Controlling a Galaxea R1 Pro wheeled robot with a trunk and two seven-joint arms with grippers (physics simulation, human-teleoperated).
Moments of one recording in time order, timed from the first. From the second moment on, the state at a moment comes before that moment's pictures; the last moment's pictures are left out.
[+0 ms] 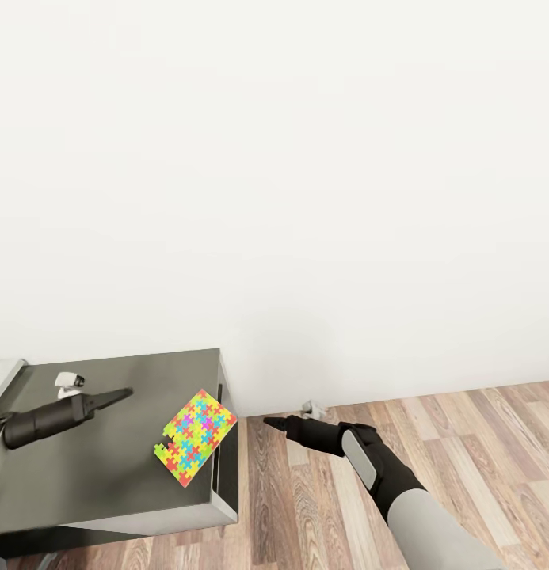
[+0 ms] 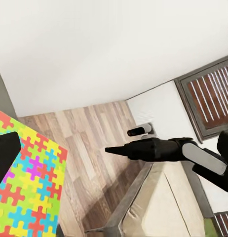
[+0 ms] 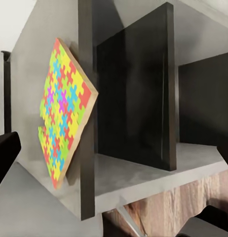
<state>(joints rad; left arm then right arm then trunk) -0.60 0.42 0.41 -0.84 0.07 0.70 -1.57 -0.66 0.10 0.10 -0.60 -0.43 0.55 0.60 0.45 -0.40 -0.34</state>
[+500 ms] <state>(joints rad) -0.57 0.42 0.41 -0.90 0.13 0.76 -1.57 -0.67 0.11 0.10 -0.60 -0.43 0.59 0.60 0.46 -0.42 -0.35</state>
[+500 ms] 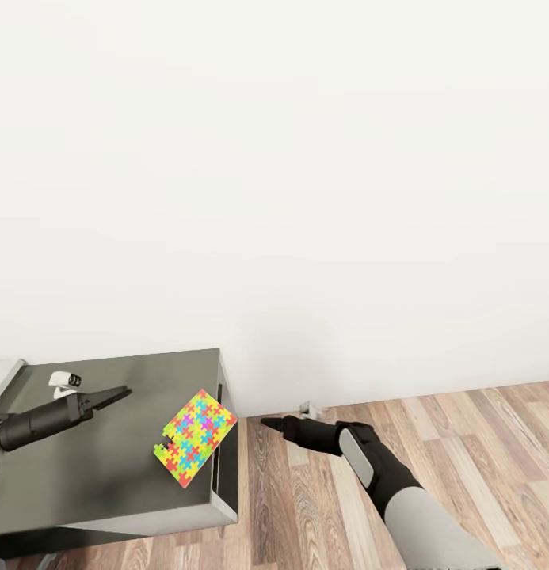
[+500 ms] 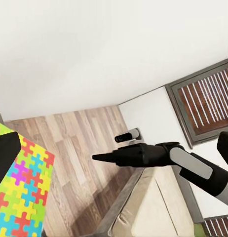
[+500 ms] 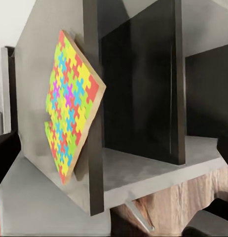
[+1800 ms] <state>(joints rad) -0.41 0.42 0.39 -1.23 0.31 1.01 -1.57 -0.70 0.10 0.10 -0.59 -0.60 0.77 0.66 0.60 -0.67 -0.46</state>
